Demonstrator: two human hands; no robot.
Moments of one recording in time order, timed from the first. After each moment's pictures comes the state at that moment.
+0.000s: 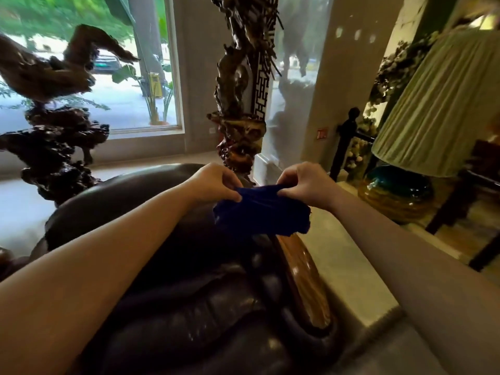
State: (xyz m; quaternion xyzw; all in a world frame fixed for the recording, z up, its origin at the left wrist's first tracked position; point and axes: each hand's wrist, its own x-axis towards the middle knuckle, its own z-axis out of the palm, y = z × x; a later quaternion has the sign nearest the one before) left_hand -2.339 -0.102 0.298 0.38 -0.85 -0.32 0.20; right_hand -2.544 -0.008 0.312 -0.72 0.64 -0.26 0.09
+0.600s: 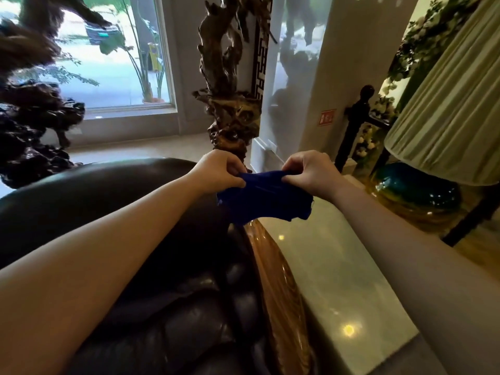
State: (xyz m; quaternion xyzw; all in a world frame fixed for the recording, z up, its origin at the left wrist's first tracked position) left_hand -2.560 -0.246 0.264 0.39 -0.84 -0.31 0.22; right_hand -2.763 -0.166 0.272 -0.70 0.65 -0.27 0.11
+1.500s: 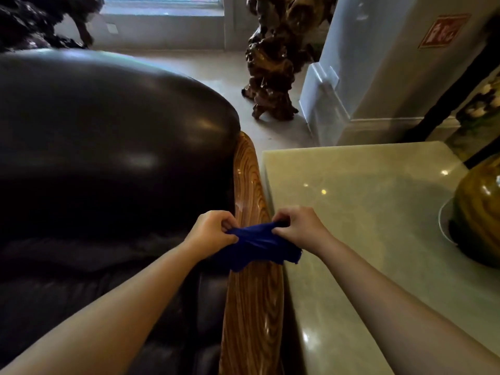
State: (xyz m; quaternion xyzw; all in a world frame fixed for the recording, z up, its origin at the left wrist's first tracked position) left_hand -2.718 -0.334 -0.068 0.59 -0.66 -0.43 0.16; right_hand -2.931 -0.340 -0.065 -0.71 0.61 -0.13 0.34
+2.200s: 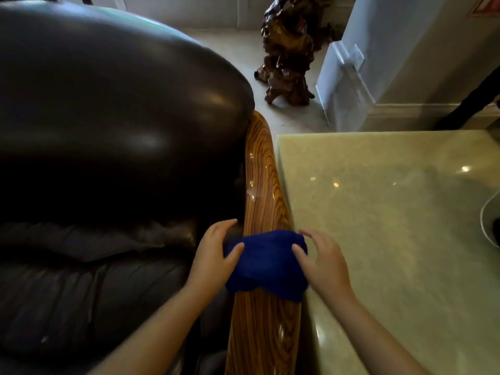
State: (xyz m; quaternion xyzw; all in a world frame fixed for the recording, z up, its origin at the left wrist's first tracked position) left_hand -2.719 -0.298 -0.173 0.66 -0.60 -0.38 0.25; right_hand -2.929 -0.289 -0.173 -0.62 0.71 -0.23 0.25
